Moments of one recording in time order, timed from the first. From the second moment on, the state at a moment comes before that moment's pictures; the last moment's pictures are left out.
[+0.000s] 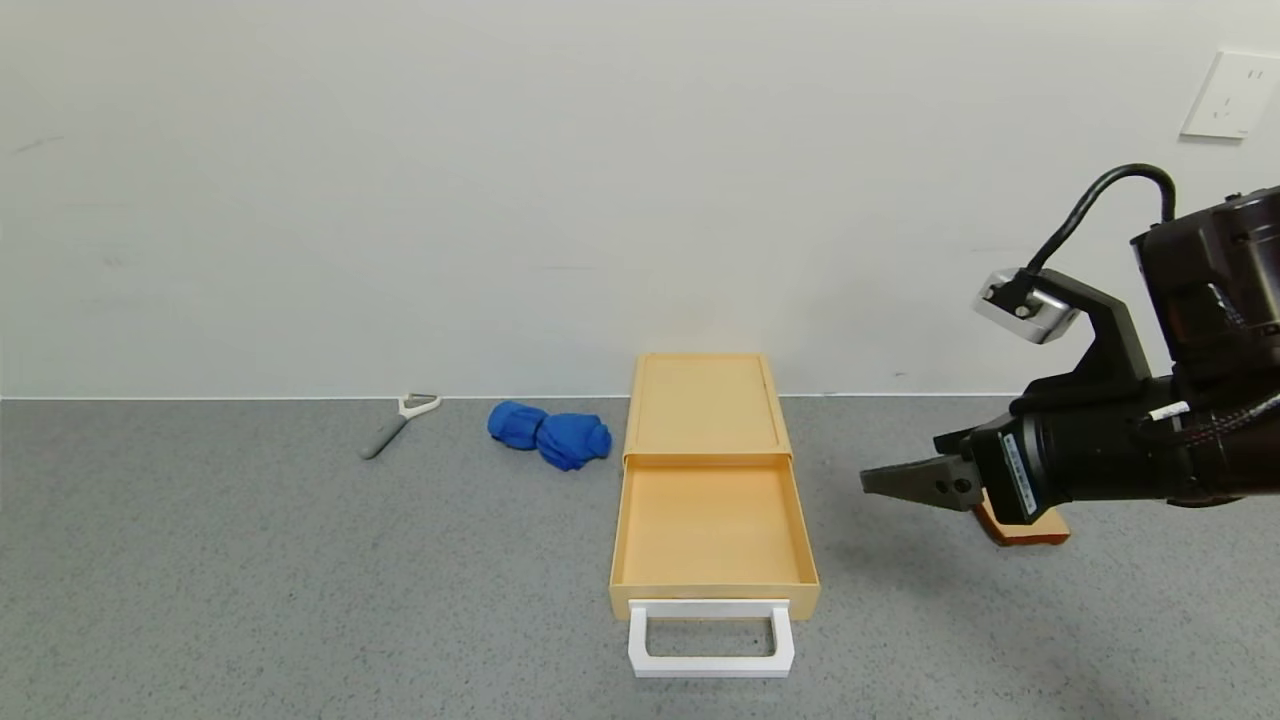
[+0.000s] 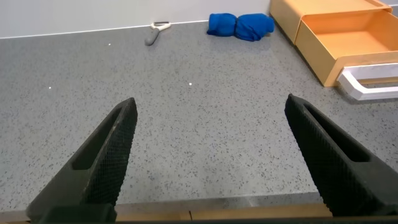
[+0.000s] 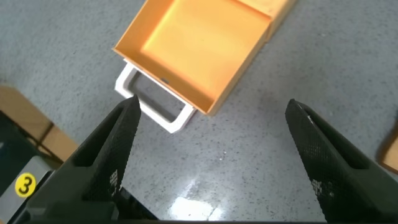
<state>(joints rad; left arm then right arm) 0.00 0.00 0.00 0.00 0.00 0.03 0.41 1.56 -1.14 0.24 0.25 0.03</state>
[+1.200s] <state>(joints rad) 0.00 0.00 0.00 0.00 0.00 0.03 0.33 1.60 -1.13 0.23 0.26 0.05</state>
